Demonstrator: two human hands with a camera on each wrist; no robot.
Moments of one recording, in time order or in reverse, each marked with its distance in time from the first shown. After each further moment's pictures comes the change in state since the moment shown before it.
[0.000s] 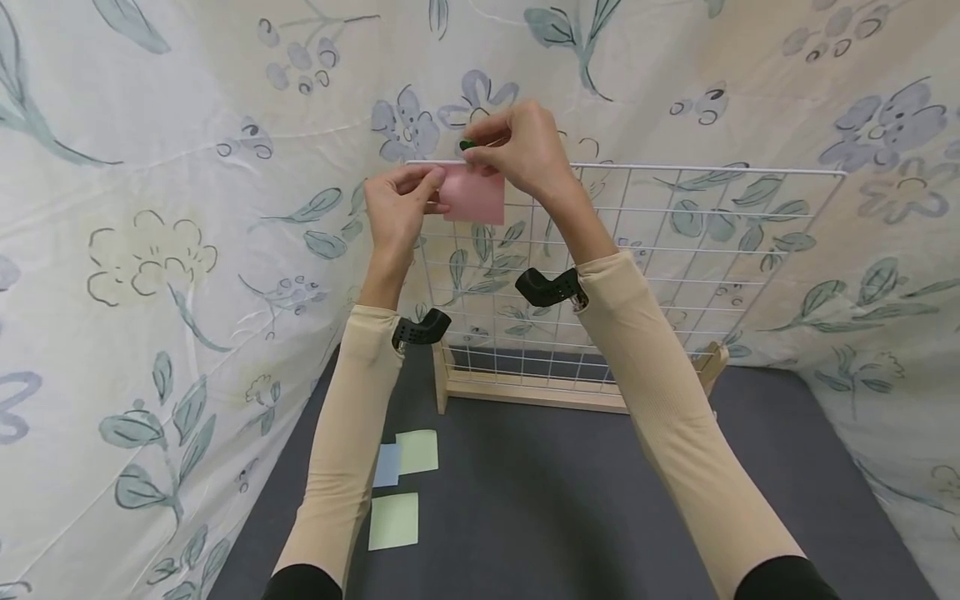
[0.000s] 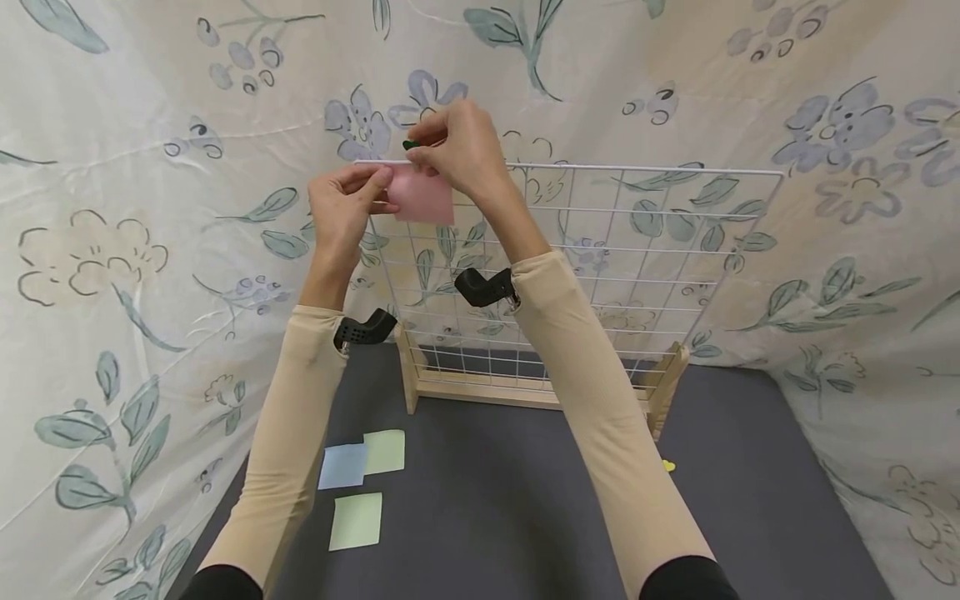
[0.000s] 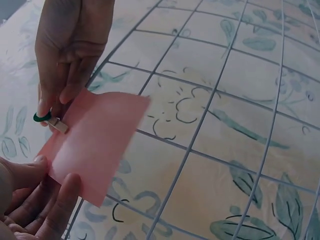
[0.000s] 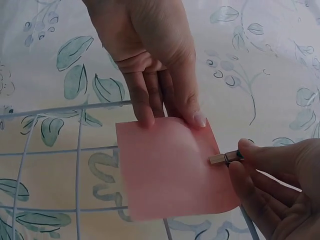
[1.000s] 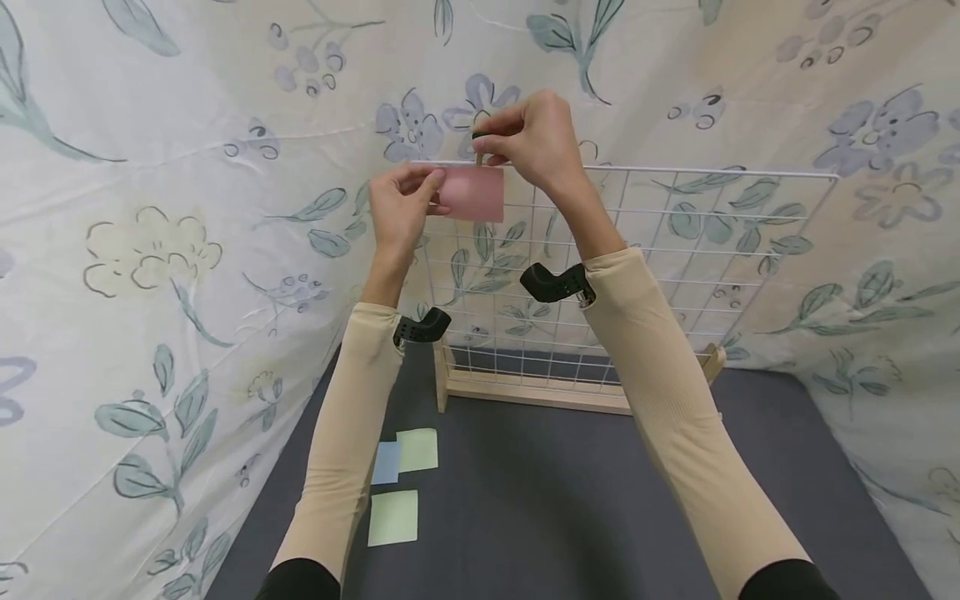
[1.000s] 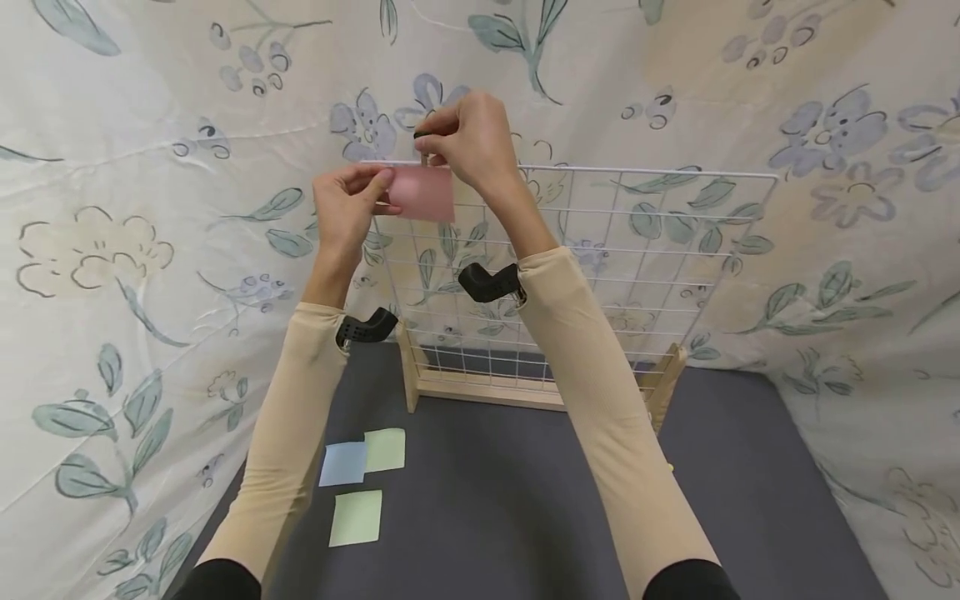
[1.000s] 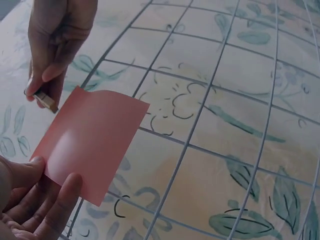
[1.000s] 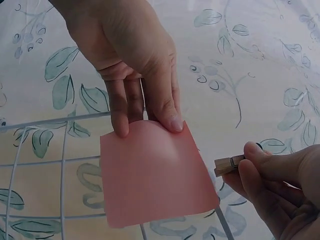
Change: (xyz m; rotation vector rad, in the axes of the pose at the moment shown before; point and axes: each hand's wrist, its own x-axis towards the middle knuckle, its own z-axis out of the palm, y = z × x) left_hand 0.000 0.001 -0.002 0.075 -0.010 0.021; right_hand -0.008 -0.011 -0.009 -0.042 0.085 -0.026
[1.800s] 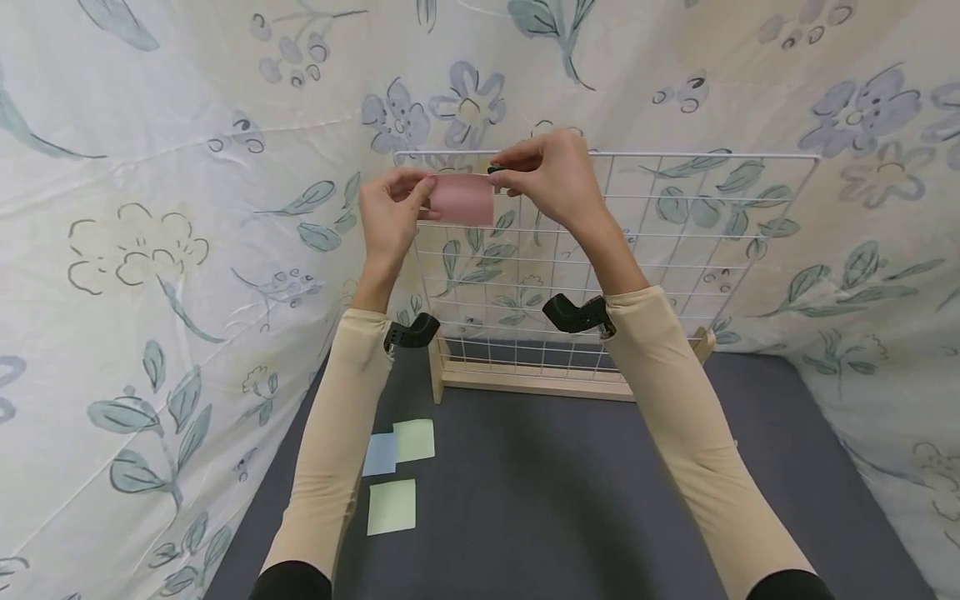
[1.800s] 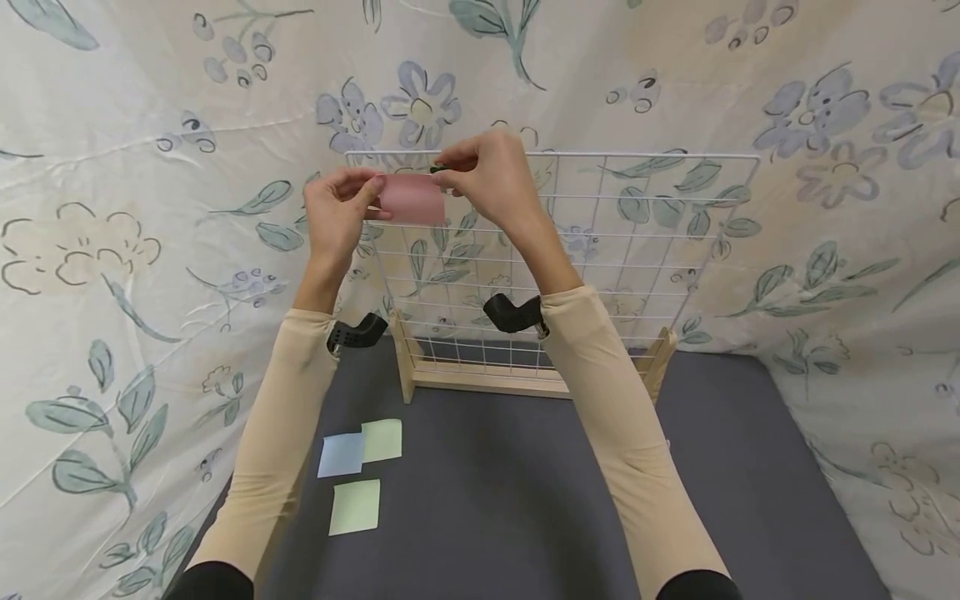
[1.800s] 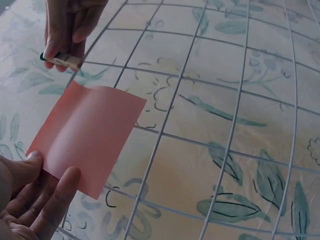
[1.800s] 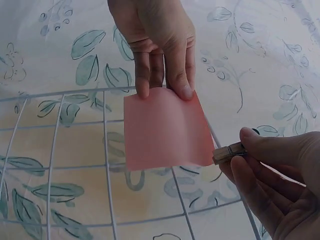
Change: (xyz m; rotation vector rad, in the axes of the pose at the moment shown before) left_hand -0.019 -0.001 0.000 0.088 -0.029 0.038; right_hand -0.045 0.031 -0.017 -0.070 -0.025 -0.062
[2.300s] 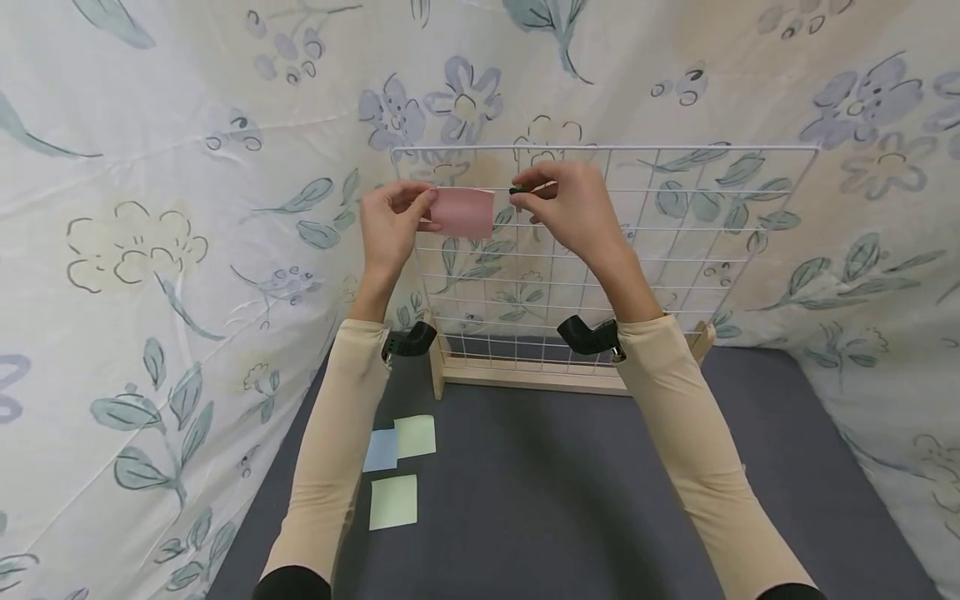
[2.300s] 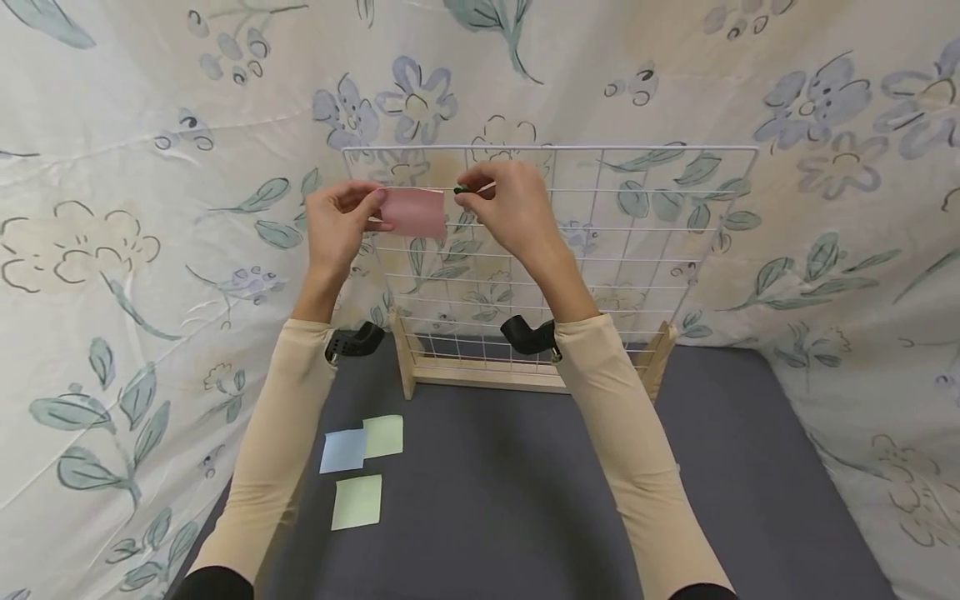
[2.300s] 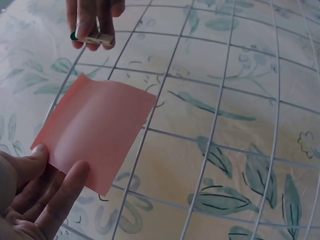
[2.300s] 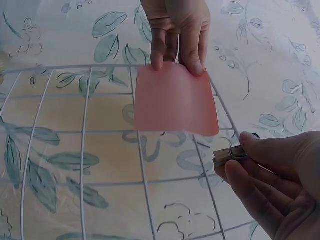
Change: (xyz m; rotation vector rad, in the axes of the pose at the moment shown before) left_hand -0.014 -0.007 -0.002 0.029 -0.049 0.033; right_hand -0.031 0.025 -0.001 -0.032 0.013 0.000
